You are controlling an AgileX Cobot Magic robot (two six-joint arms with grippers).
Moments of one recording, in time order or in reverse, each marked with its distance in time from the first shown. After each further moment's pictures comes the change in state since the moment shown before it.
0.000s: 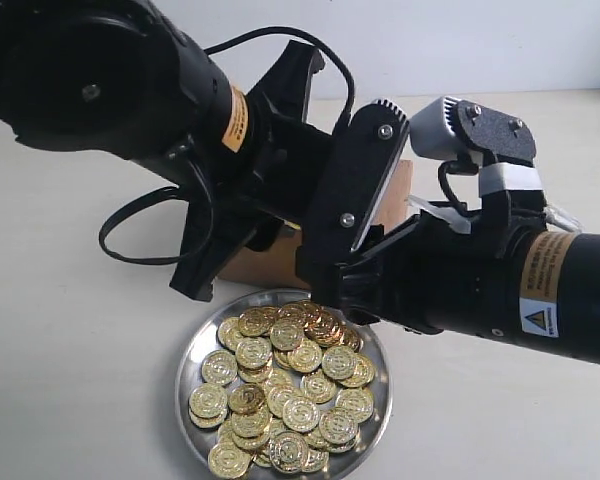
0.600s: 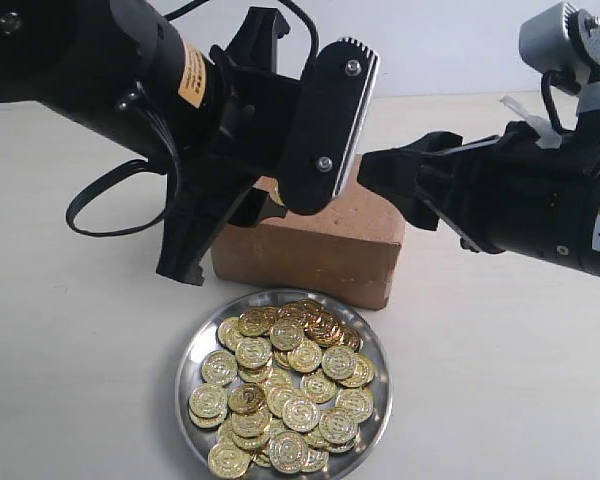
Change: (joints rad) left arm 0.057 -0.061 0.000 -0.113 -0.001 0.006; right arm -0.168 -0.096 -0.014 0.024 0.007 -0.001
